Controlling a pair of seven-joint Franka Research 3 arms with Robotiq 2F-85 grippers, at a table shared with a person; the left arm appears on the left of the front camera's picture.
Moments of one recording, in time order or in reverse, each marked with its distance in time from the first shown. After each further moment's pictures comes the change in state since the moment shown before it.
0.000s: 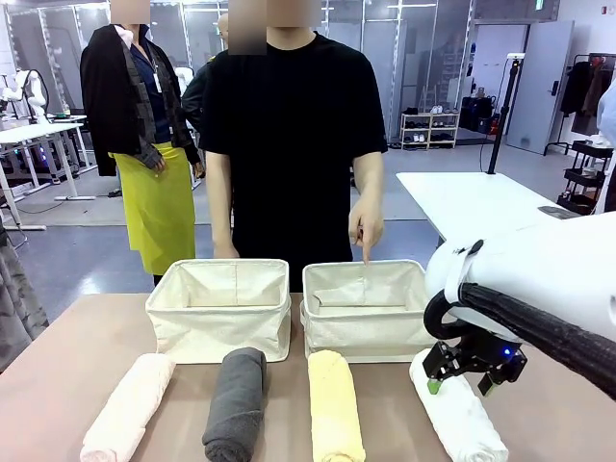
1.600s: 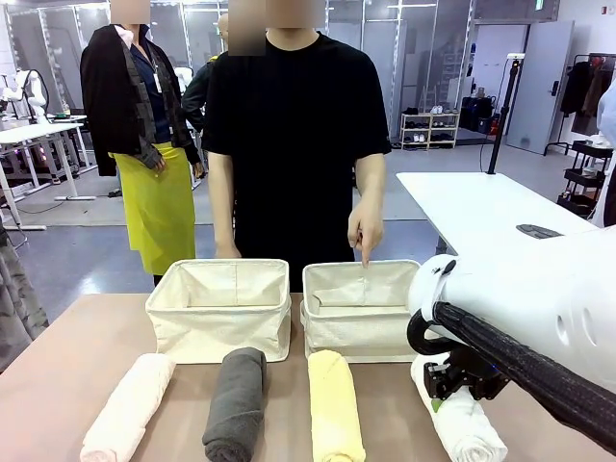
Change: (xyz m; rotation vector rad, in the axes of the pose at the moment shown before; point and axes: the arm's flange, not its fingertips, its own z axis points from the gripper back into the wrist) left arm 0.000 0.000 0.000 0.000 0.000 0.000; right arm -0.004 0.008 -0.025 -0.021 0.019 0.011
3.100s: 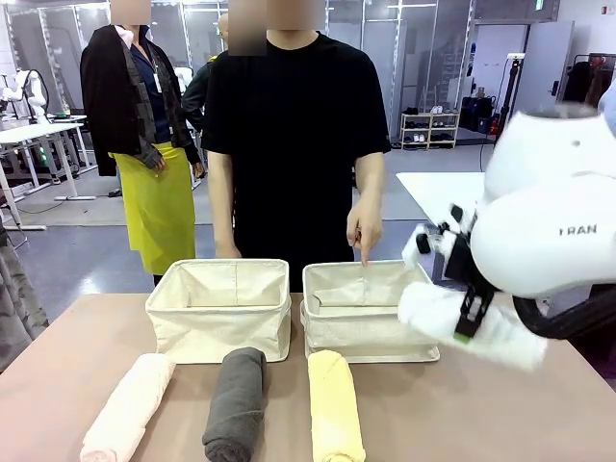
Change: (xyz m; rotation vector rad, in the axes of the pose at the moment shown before) left arm 0.000 0.000 0.000 0.001 0.001 0.000; right arm 0.018 0.046 0.159 -0.231 -0.055 0.968
